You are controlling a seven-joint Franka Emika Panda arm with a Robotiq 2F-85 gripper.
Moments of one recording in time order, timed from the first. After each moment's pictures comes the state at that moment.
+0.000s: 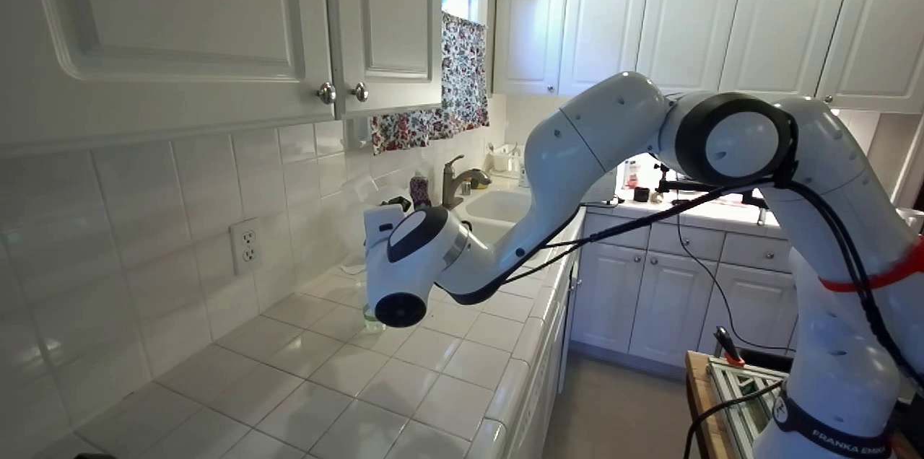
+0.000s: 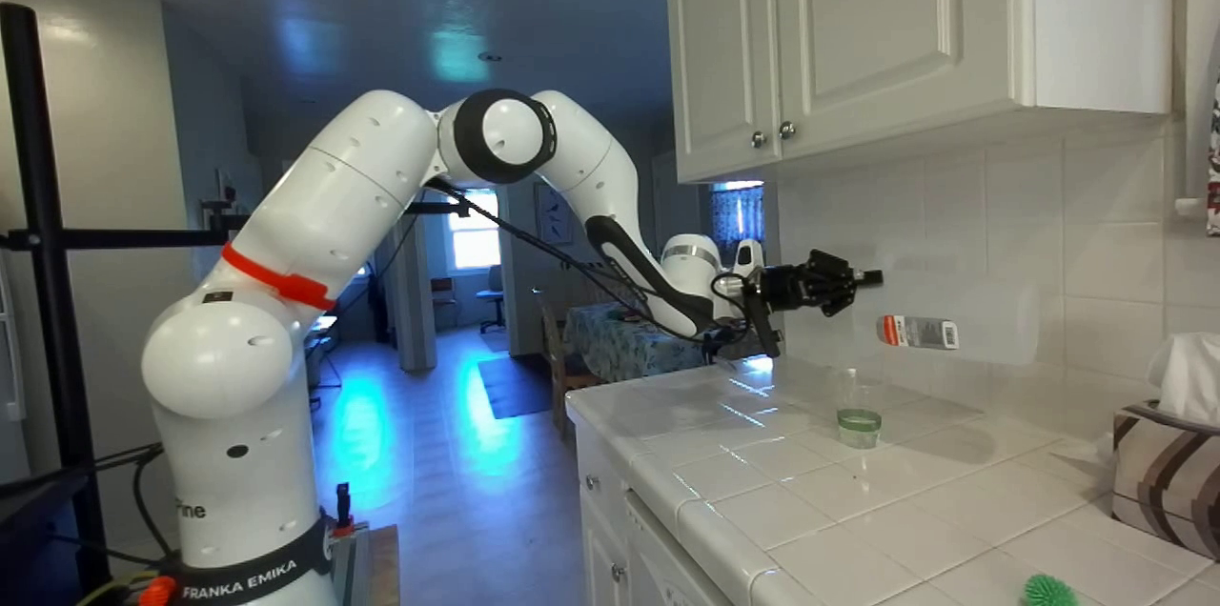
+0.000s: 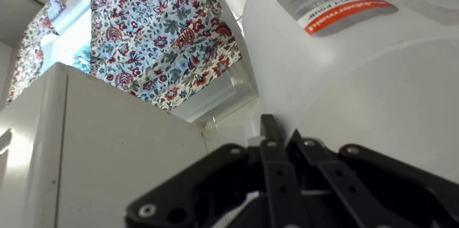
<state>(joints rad) 0.13 0.66 0.05 -1.60 -1.97 1.81 1.39</state>
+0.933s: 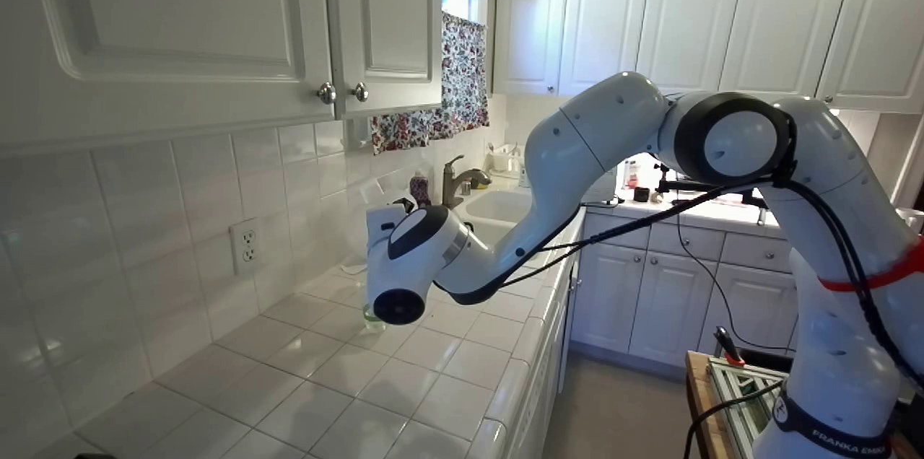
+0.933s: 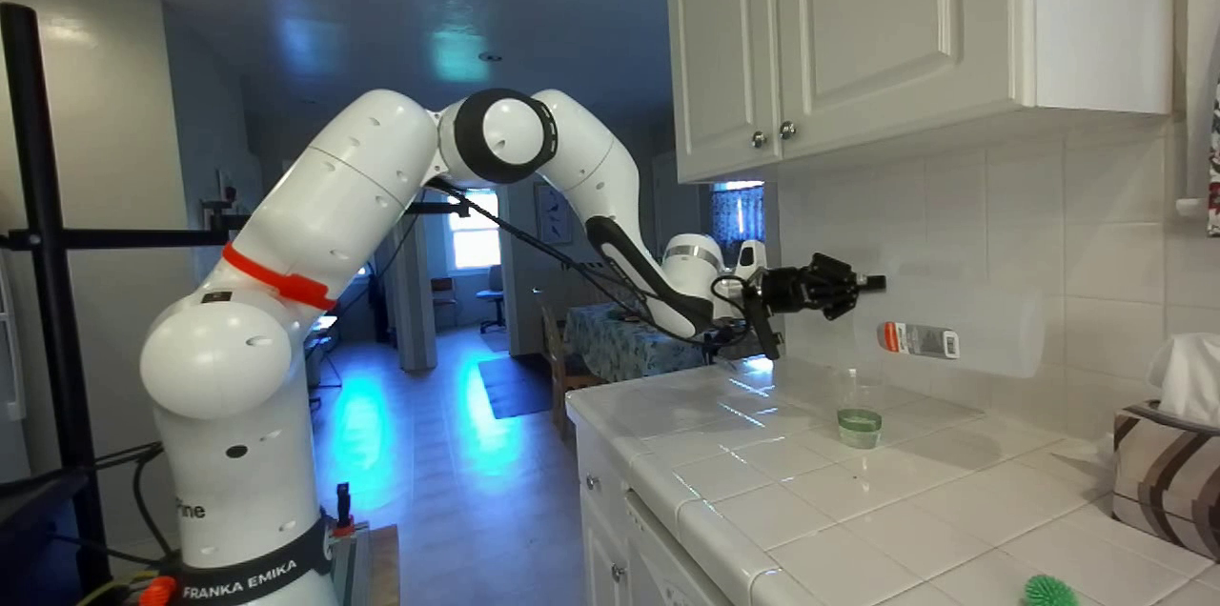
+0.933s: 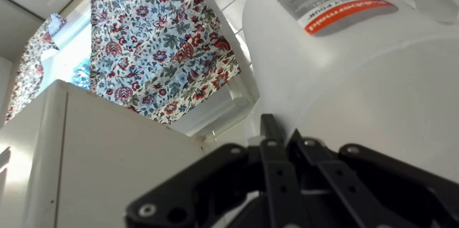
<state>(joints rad) 0.12 0.66 0.05 -1.60 -1.93 1.81 1.39</state>
